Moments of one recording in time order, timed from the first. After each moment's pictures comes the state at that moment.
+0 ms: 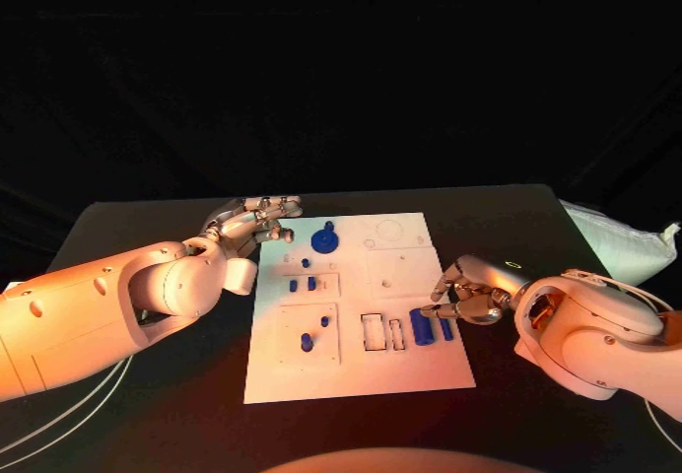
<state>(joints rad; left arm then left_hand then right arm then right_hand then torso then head) 1.14 -0.86 -0.02 1.53 0.12 -0.24 0.32 1.37 -0.12 0.42 -0.01 0.12 1.07 0.17 0.12 0.07 1.14 0.10 0.21 0.09 1.20 0.01 1.03 0.49 0.18 1.18 0.12 0.51 1.06 1.09 -1.17 -0.06 2.00 -1.46 -0.29 -0.49 1.28 -0.06 -0.11 0.28 0.27 1.04 0.11 0.19 0.11 1.39 0.03 1.24 1.16 1.47 -0.05 1.41 1.29 0.07 1.41 0.06 1.44 1.30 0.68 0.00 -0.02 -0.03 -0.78</state>
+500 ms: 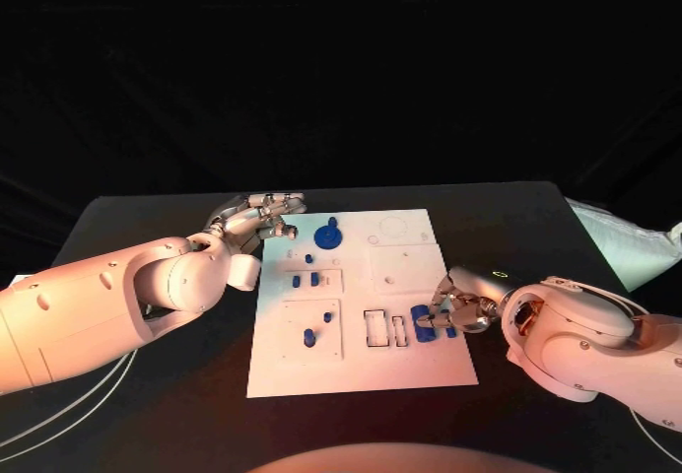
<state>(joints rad) 1.14 -0.86 -0.02 1.53 0.12 -0.24 0.32 1.37 -0.12 0.42 -0.01 0.12 1.07 0.17 0.12 0.07 1.14 0.10 0.21 0.09 1.20 0.01 1.03 0.49 0.18 1.18 0.12 0.51 1.06 1.05 -1.10 -0.06 1.95 -1.50 -0.23 -0.56 1.26 -0.04 -0.14 0.29 0.27 1.04 0.10 0.21 0.12 1.39 0.02 1.24 1.17 1.47 -0.05 1.41 1.29 0.07 1.41 0.06 1.44 1.30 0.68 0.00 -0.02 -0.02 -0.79</state>
